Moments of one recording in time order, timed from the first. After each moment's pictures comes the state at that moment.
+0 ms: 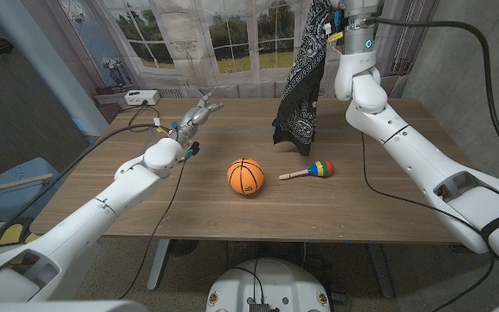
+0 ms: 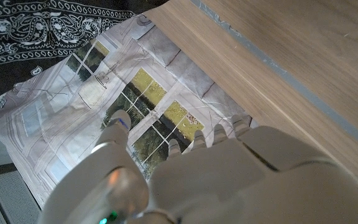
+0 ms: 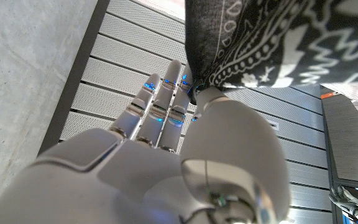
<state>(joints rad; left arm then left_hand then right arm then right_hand) 0.81 0.71 0.46 -1.68 -0.28 0.08 0.21 0.34 0.05 0.50 -0.18 0.18 -0.17 -0.18 0.22 0.18 -0.17 0.06 0.22 0.19 -0.17 0.16 0.19 0.18 -0.16 0.21 0.23 0.21 -0.38 -0.50 -0.61 -1.66 -1.05 -0.42 -0.85 1.06 0.16 0.42 -0.11 0.21 0.91 -0.11 0.43 0.29 0.91 -0.07 0.64 0.44 0.73 -0.07 0.46 0.45 0.48 -0.01 0.36 0.20</state>
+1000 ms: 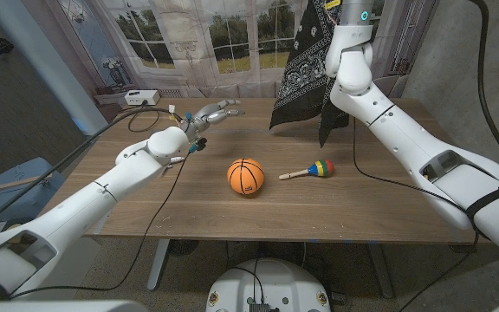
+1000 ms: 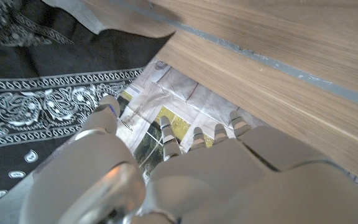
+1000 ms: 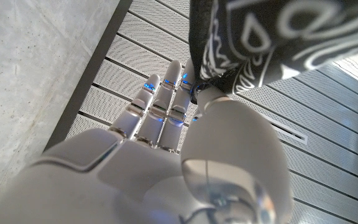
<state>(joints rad) 0.71 0.77 0.54 -1.72 -0.20 0.12 -0.01 0.49 -0.06 0.46 -0.16 0.19 0.17 -0.15 0.33 0.20 -0.16 0.07 0.25 0.20 -0.17 0.17 0.19 0.18 -0.13 0.21 0.24 0.21 -0.25 -0.41 -0.70 -1.63 -1.12 -0.69 -0.83 1.05 0.15 0.43 -0.12 0.21 0.91 -0.11 0.44 0.28 0.94 -0.06 0.66 0.43 0.74 -0.08 0.45 0.46 0.46 0.00 0.36 0.20</state>
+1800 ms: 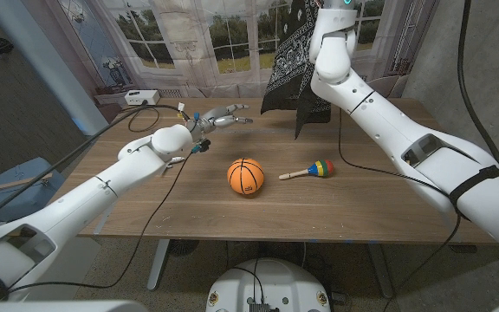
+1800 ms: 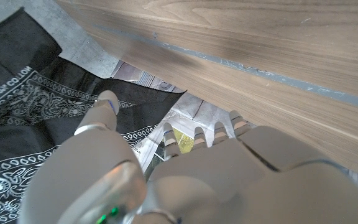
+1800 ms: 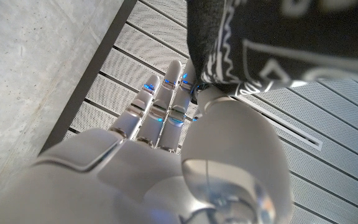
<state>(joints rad) 0.68 0.78 0.58 -1.75 -0.15 0.16 -0.08 0.56 -0.07 0.44 -0.15 0.22 0.04 -0.17 0.25 0.20 -0.15 0.08 0.24 0.20 -0.16 0.16 0.20 0.18 -0.12 0.21 0.24 0.21 -0.16 -0.33 -0.77 -1.58 -1.16 -0.82 -0.82 1.05 0.15 0.43 -0.12 0.21 0.91 -0.11 0.44 0.27 0.94 -0.06 0.67 0.43 0.74 -0.08 0.44 0.47 0.44 0.01 0.36 0.20</state>
